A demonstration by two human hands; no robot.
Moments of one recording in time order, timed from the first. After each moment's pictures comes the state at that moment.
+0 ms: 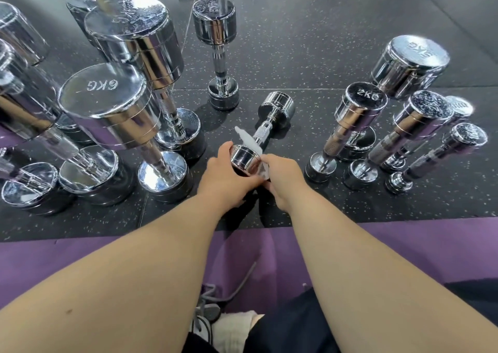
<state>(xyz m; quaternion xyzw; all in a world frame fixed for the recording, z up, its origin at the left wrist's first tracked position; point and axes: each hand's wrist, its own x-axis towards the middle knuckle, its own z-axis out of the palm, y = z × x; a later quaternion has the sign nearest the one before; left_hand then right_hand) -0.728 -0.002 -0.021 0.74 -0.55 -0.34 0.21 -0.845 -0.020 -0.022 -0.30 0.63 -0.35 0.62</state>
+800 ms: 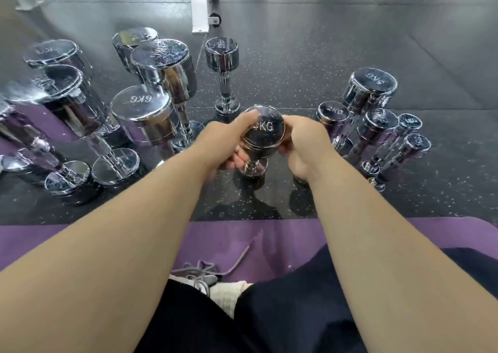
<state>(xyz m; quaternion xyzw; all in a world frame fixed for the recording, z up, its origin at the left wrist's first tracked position) -0.734 0.013 0.098 0.65 -0.47 -0.50 0.34 -0.878 0.001 0.091 -0.35 0.55 -0.47 0.59</state>
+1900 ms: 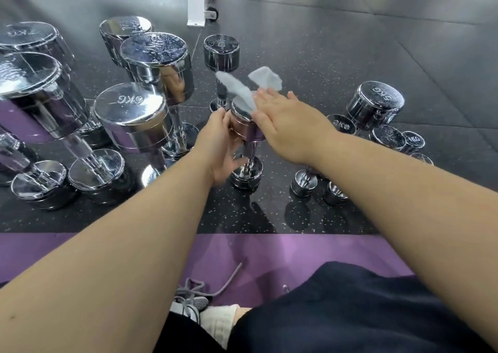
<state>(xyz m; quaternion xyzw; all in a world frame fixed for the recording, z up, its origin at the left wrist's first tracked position) -0.735 -0.029 0.065 0.47 -0.31 -0.67 0.48 -0.874 -0.030 0.131 -0.86 0.51 -0.02 0.07</state>
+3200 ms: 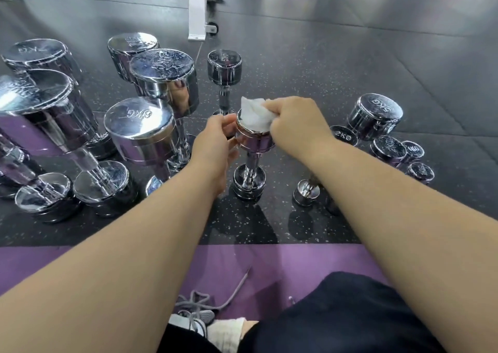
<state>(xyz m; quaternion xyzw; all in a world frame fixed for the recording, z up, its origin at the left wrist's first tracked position) -0.732 -0.020 0.085 0.52 -0.27 -0.57 0.58 -0.863 -0.040 0.133 -0.77 0.59 -0.21 0.12</state>
